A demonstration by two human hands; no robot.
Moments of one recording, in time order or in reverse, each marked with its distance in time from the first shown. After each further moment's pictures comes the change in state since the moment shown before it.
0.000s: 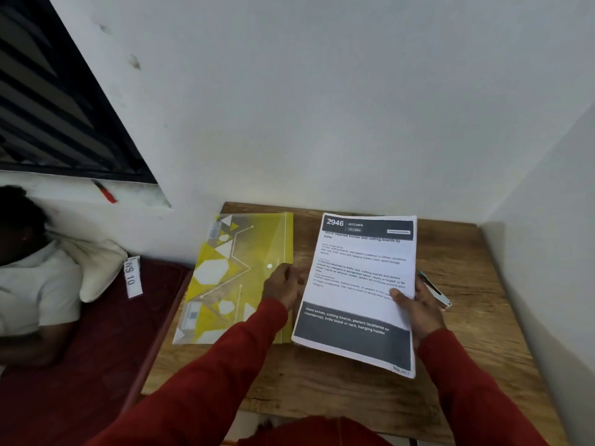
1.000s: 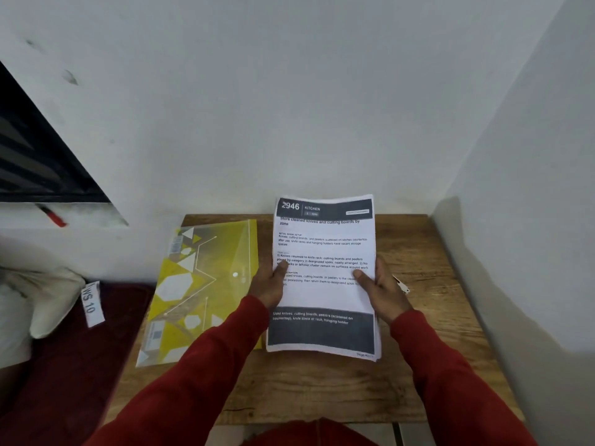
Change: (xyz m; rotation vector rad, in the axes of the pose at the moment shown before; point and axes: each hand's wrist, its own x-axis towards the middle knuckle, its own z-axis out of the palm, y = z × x) left_hand -0.012 0.035 0.025 -0.086 -0.202 0.157; right_hand -0.014 -0.033 -0.001 -0.327 -0.154 -0.225
